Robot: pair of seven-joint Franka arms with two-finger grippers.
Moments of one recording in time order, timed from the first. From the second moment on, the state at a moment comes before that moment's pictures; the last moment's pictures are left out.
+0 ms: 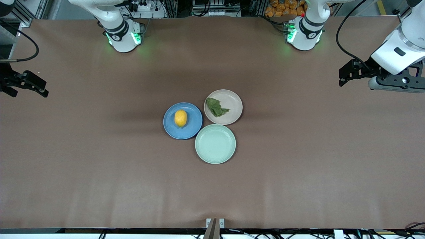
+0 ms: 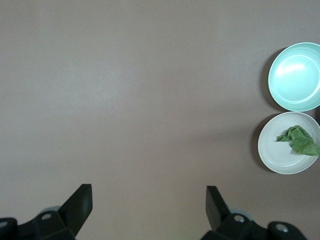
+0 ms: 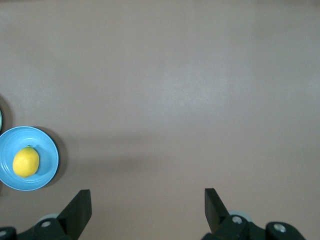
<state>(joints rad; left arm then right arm) -0.05 -0.01 -0.13 -1.56 -0.01 1.58 -0.04 0.05 -0.01 -0.07 -1.58 -0.03 1.64 -0.02</state>
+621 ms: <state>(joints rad) -0.05 0.01 -0.13 -1.57 -0.04 1.58 -0.07 0.04 -0.01 -0.08 -1.57 -0.03 1.64 -0.02</state>
